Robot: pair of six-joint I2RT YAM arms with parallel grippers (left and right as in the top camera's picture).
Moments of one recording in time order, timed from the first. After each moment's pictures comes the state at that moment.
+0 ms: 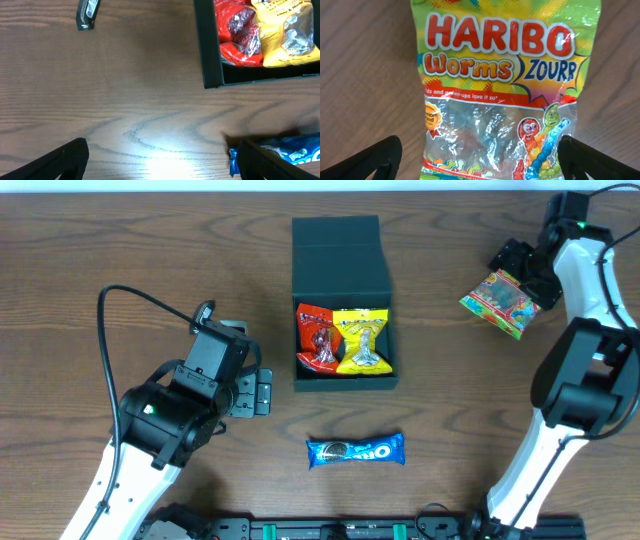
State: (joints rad) left arm -0.49 1.09 1.12 -1.12 -0.14 -0.35; right arm -0.25 2.24 1.88 -0.93 0.00 0.48
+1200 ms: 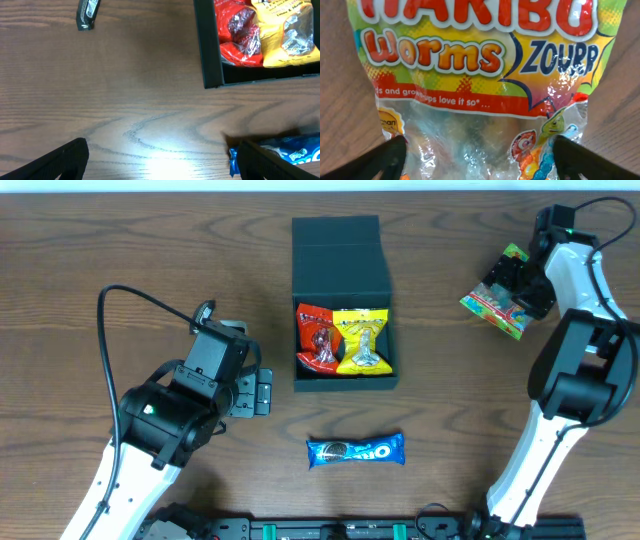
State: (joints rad) left arm -0.49 1.09 1.12 -1.12 -0.14 -0.35; right arm -0.25 2.30 1.87 -0.95 0.02 0.45
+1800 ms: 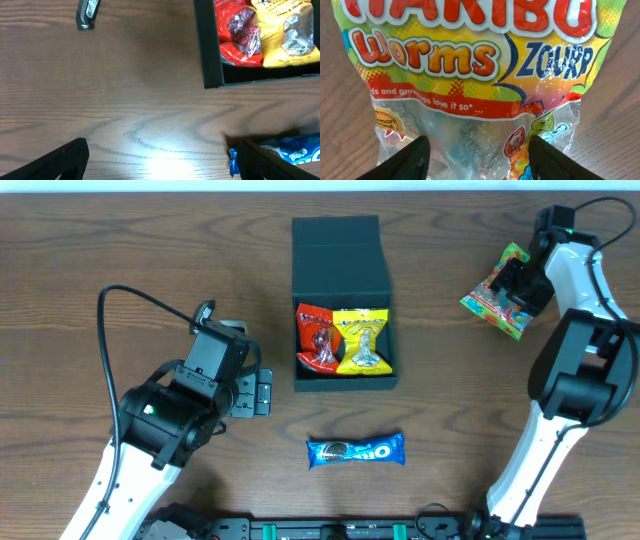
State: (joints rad) left arm -0.49 1.09 1.12 -1.12 -0.14 -0.35; right arm -0.25 2.30 1.87 -0.96 0.03 0.44
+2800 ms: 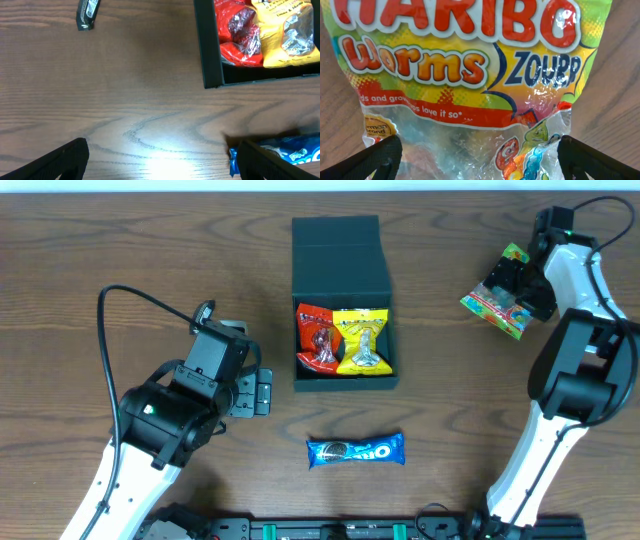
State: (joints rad) left arm -0.49 1.09 1.12 -1.12 -0.14 -0.35; right arm -0.25 2.30 1.86 -0.93 0.07 0.42
